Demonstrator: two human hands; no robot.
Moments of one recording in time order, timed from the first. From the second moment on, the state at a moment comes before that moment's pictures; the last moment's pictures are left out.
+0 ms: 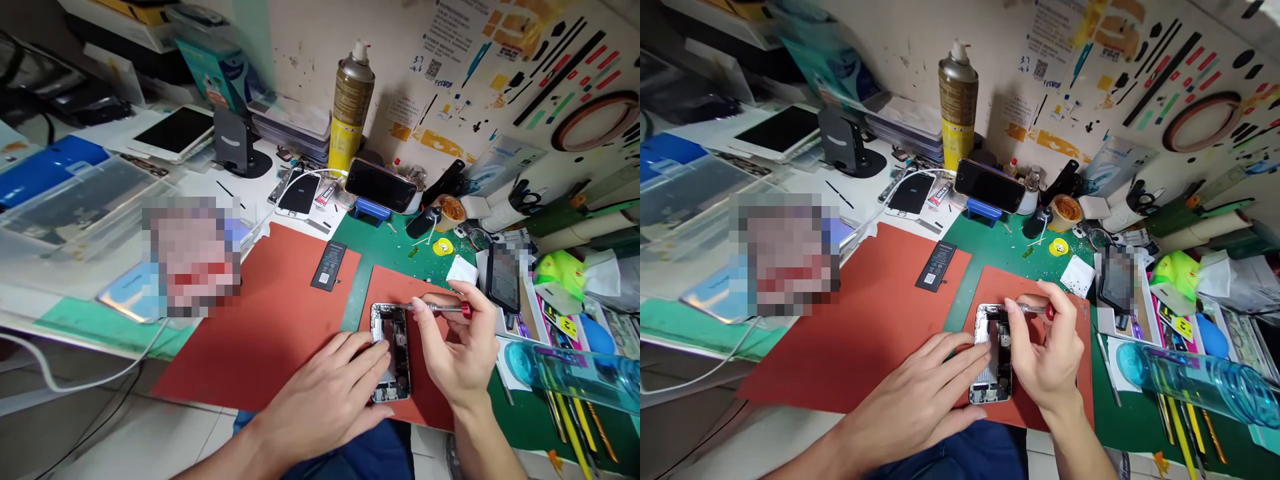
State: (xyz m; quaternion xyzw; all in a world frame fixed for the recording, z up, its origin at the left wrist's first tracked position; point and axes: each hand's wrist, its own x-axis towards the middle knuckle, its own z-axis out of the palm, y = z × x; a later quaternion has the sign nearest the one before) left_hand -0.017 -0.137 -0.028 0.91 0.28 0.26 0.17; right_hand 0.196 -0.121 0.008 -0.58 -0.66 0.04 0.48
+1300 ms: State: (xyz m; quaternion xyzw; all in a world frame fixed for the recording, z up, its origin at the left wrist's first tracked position) left_hand -0.012 -0.141 -0.036 0.91 0.30 0.25 0.15; right_hand 0.192 -0.107 -0.009 -0.53 -0.73 -0.01 0.43
